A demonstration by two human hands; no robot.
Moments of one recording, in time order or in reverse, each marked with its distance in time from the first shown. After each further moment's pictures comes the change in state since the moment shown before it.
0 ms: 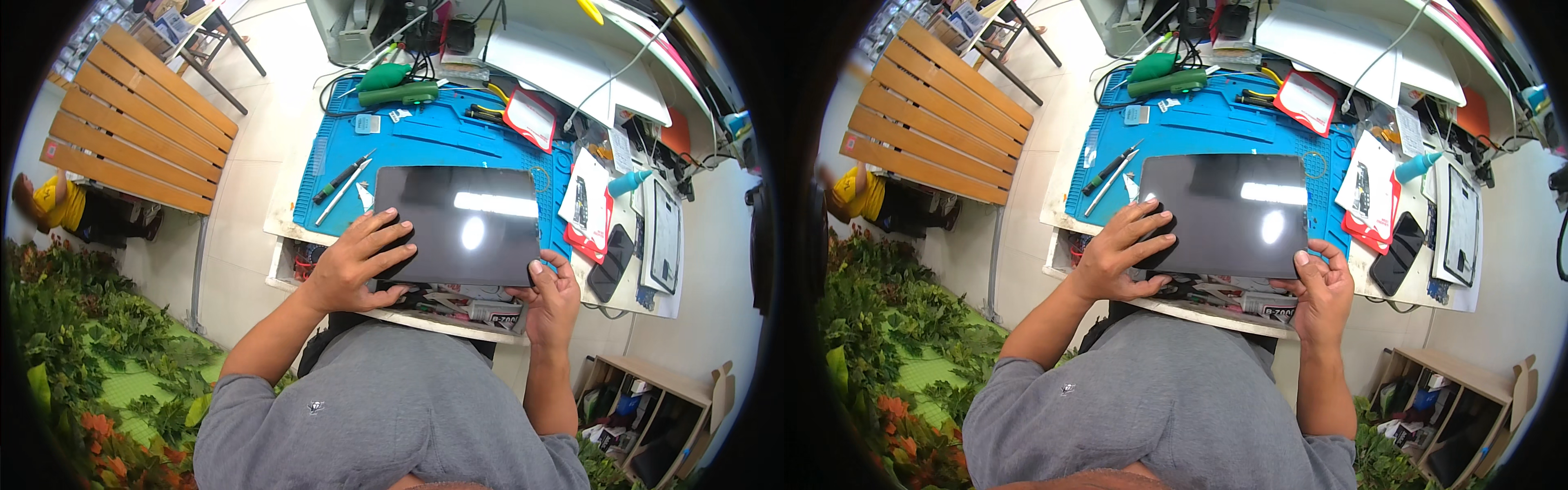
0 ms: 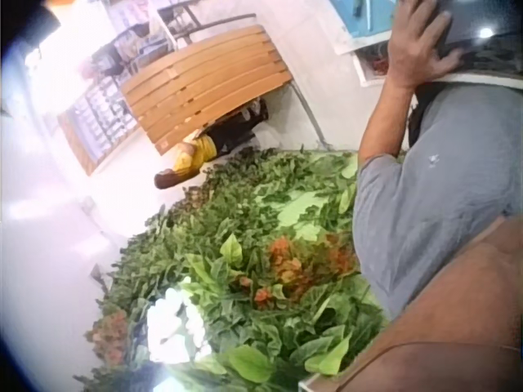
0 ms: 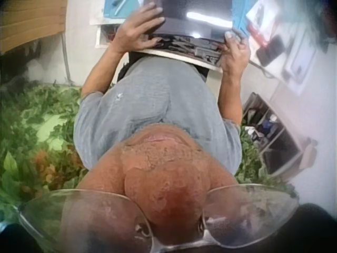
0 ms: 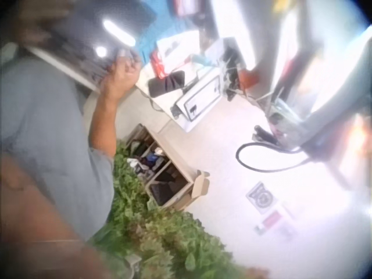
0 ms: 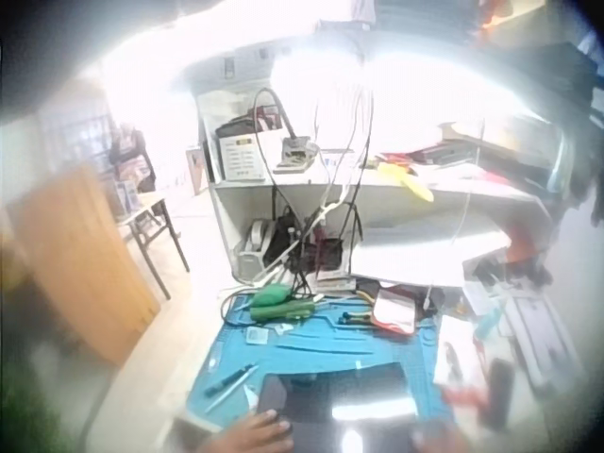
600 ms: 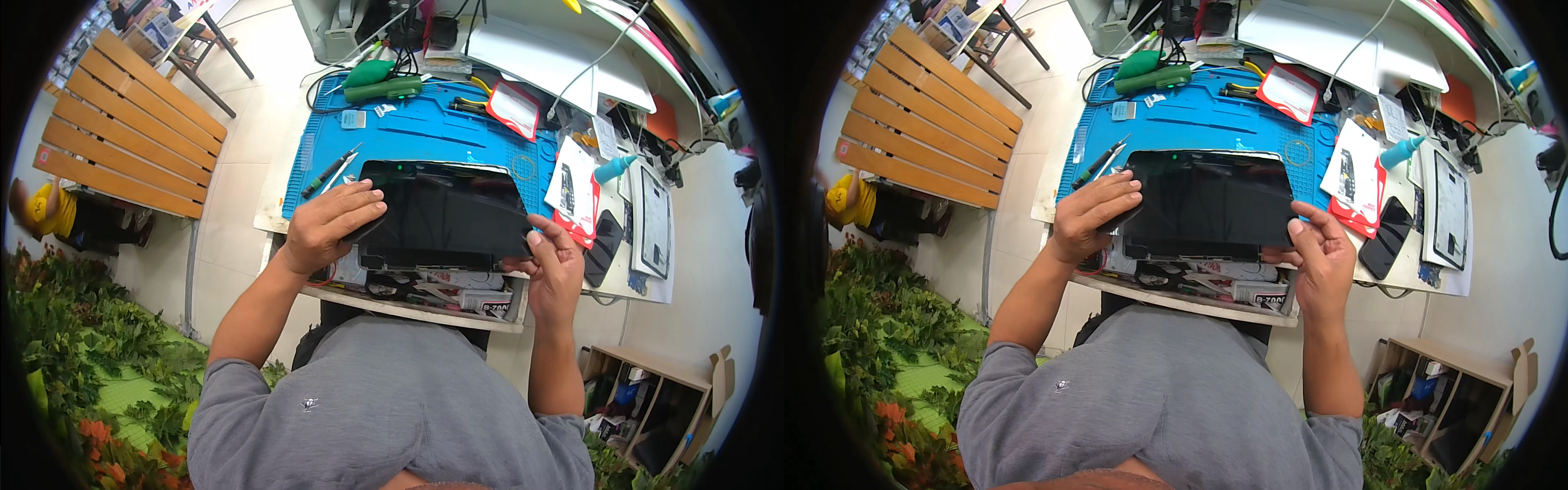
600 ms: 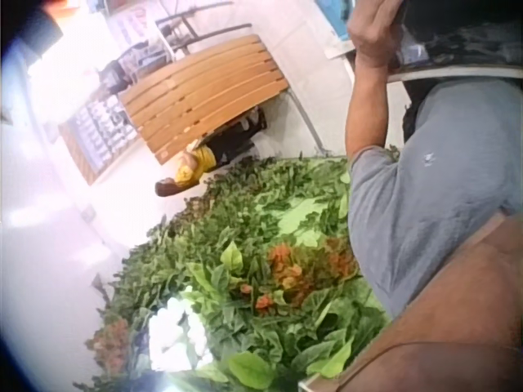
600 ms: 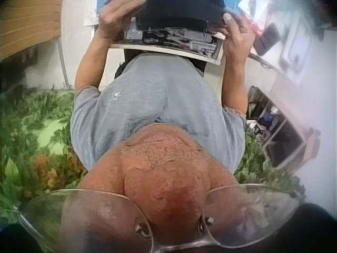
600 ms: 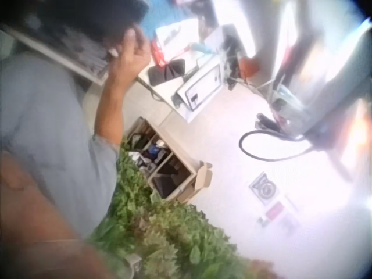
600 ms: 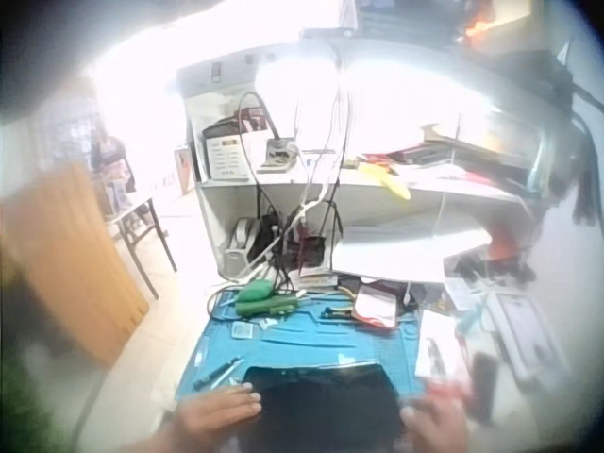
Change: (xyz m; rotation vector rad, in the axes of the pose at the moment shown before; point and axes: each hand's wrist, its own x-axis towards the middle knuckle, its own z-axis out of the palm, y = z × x) left_hand 0.025 -0.035 -0.021 0.098 0.217 0.193; right_hand 0.012 -0.026 0.009 -0.074 -0.137 -0.112
